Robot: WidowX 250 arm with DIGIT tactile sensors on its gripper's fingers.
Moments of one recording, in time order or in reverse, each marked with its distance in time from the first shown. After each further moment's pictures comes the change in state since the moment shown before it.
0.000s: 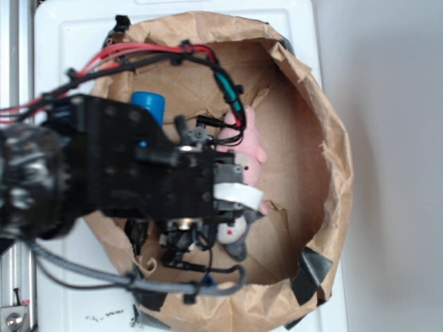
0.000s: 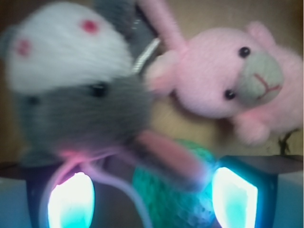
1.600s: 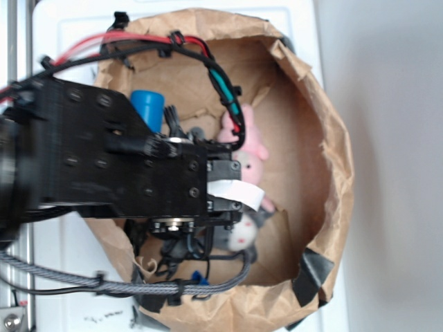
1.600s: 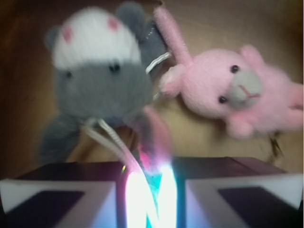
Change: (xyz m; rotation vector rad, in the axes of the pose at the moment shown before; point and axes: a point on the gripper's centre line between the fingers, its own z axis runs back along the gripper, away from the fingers) arm 0.001 0.003 0.047 -0.041 -0.066 0.062
